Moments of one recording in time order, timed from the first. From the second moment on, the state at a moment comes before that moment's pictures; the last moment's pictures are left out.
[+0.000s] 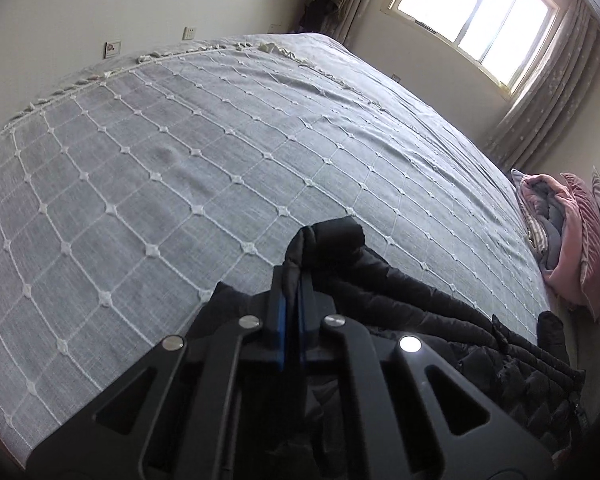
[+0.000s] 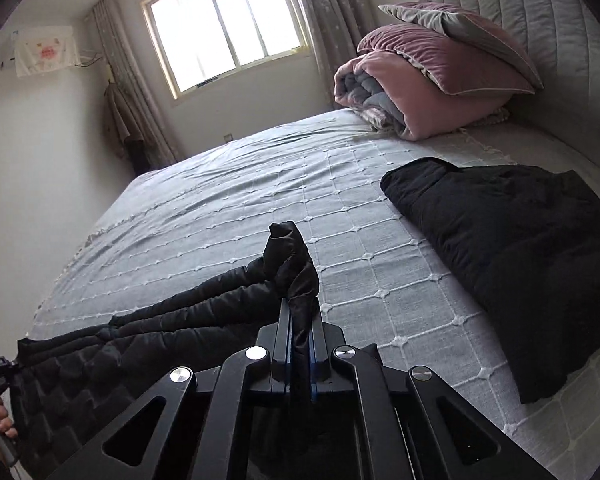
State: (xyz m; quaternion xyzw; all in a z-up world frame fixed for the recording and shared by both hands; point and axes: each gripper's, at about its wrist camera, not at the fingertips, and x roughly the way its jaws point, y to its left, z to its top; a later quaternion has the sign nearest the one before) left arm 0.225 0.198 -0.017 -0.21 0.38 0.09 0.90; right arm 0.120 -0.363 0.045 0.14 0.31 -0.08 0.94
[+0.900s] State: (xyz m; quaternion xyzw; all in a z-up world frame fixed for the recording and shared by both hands) left arm 0.234 0.198 -0.052 -0.24 0.40 0.10 0.88; right arm 0.157 -0.389 -0.020 0.18 0.40 -0.12 0.89
